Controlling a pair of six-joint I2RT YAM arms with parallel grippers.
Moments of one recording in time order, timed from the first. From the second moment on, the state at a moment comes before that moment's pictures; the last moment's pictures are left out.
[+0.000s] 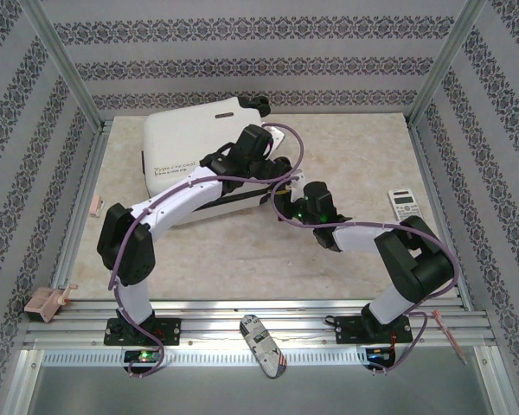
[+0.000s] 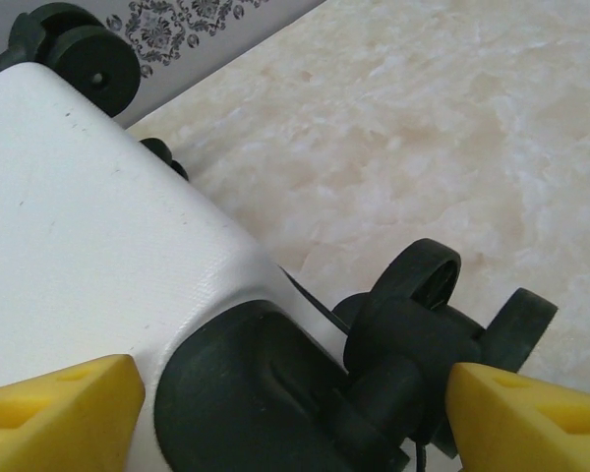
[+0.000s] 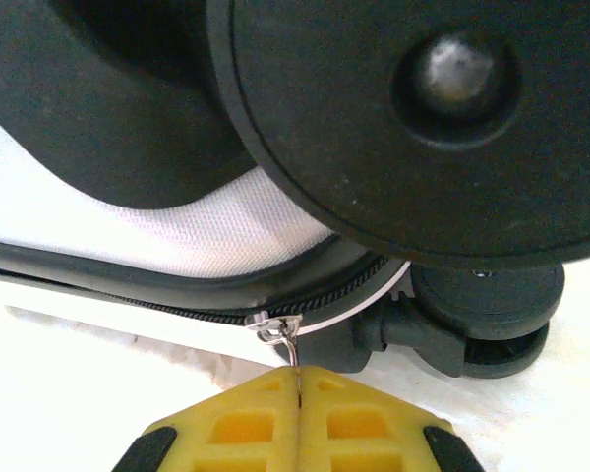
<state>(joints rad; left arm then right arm) -0.66 1.84 1.63 -0.47 -0.22 0.04 0.51 1.60 0.63 0.56 -0.21 0.28</state>
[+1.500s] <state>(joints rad) -0.64 1.83 1.65 -0.50 -0.18 -0.05 0.52 1.78 0.65 0.73 -0.38 0.28</state>
